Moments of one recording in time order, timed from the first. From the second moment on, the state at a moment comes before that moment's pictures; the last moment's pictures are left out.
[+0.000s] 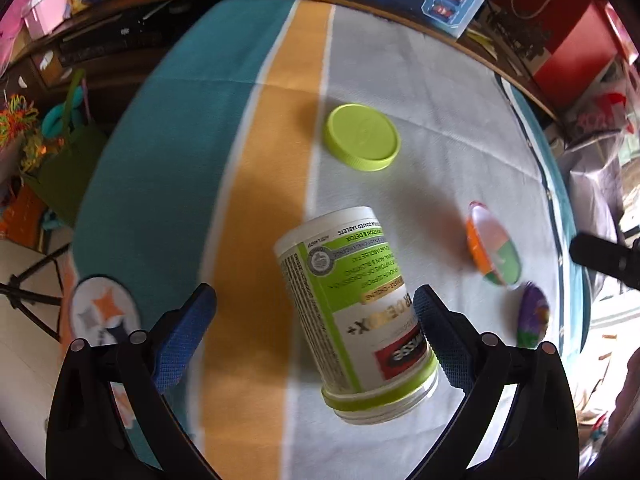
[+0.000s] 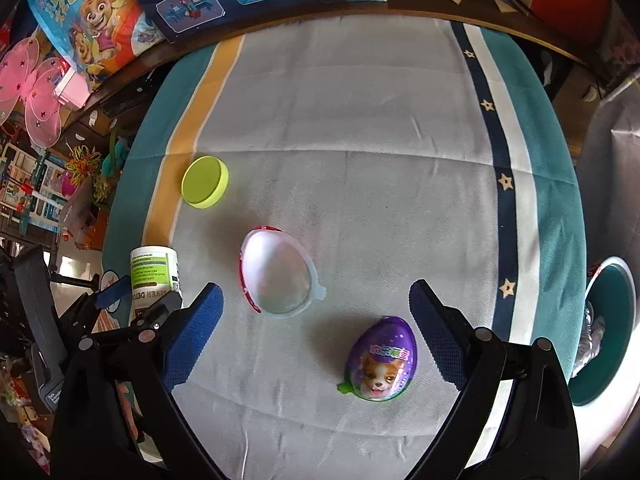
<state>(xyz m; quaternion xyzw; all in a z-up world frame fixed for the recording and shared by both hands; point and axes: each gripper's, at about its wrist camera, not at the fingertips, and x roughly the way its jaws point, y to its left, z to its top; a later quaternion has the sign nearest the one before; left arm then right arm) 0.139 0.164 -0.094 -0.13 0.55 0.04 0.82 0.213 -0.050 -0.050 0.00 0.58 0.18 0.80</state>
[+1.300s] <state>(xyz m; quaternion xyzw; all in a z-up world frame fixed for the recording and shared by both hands) 0.127 0.234 -0.093 -0.15 0.52 0.02 0.84 0.261 0.098 -0.097 -0.14 0.54 0.23 0.80</state>
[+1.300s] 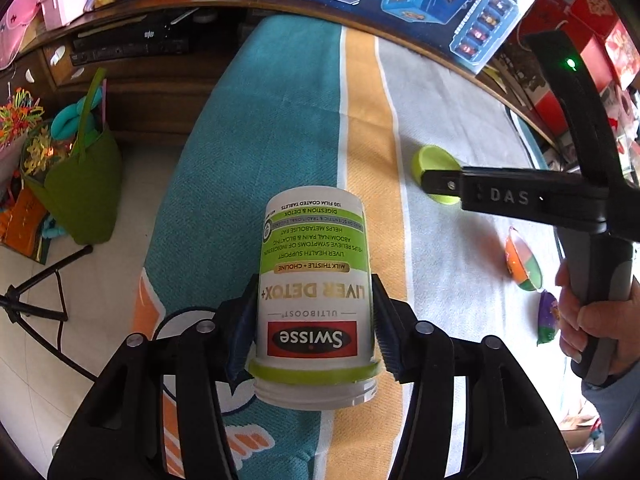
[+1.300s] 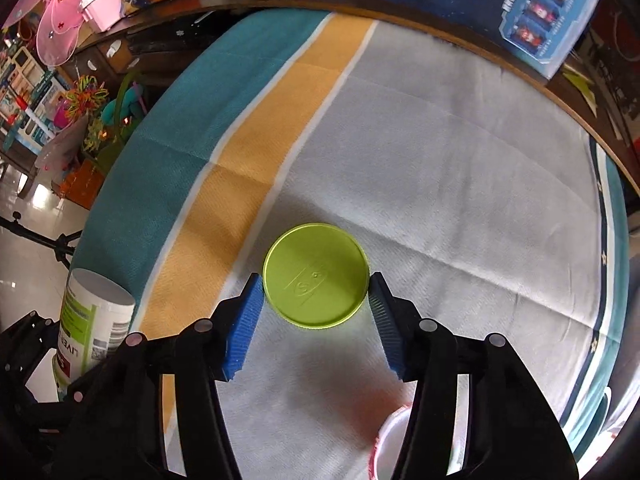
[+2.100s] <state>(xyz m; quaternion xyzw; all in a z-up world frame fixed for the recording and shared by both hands) 0.120 0.192 -0.071 -0.09 0.51 0.03 0.86 0.220 -0.025 -0.050 0.03 0.56 0.23 0.80</state>
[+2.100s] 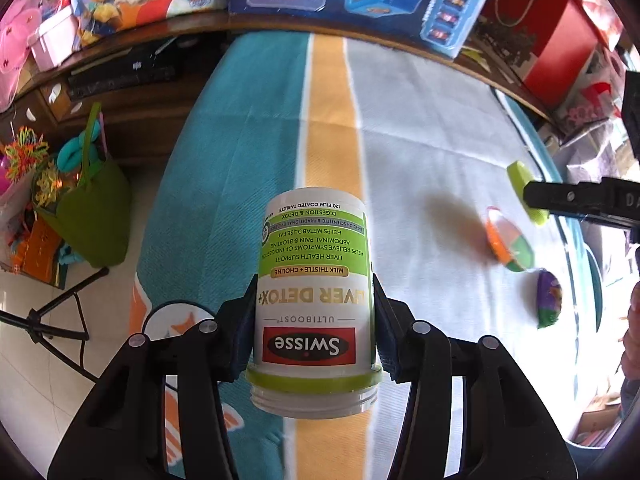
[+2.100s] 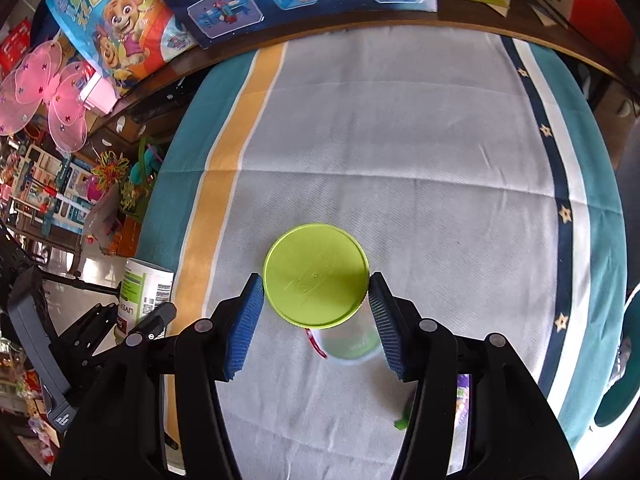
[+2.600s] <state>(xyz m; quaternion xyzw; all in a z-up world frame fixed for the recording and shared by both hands) 0.124 0.070 -0.028 -0.02 0.49 -0.05 0.87 0.191 -0.153 -0.032 0.10 0.53 0.20 0.82</state>
